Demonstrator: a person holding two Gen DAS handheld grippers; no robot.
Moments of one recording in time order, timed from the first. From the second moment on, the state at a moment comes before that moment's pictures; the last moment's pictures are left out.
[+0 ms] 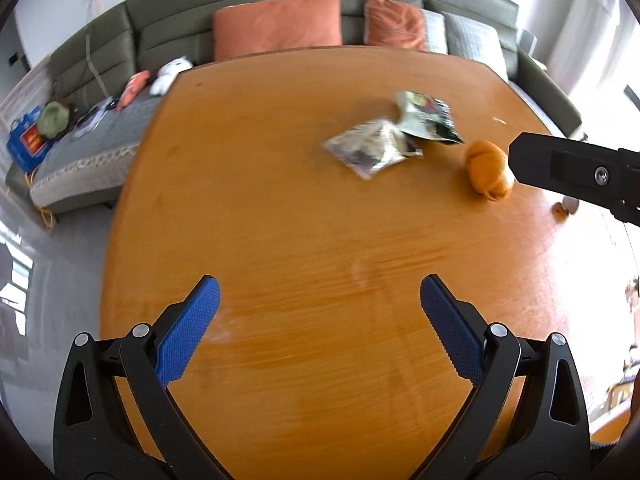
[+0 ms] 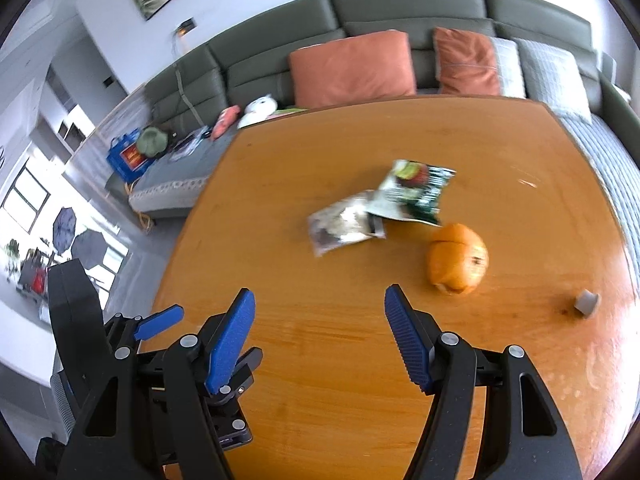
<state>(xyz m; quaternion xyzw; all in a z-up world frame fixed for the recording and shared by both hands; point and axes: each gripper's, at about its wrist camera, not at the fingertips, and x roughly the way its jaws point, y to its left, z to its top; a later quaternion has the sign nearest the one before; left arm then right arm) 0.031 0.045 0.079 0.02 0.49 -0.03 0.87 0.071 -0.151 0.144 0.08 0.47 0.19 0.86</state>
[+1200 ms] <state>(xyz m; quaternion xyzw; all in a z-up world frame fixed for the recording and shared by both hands) 0.125 -0.132 0.035 0.08 0.53 -0.14 0.83 0.126 -0.371 0.029 0.17 0.55 -0.03 0.82</state>
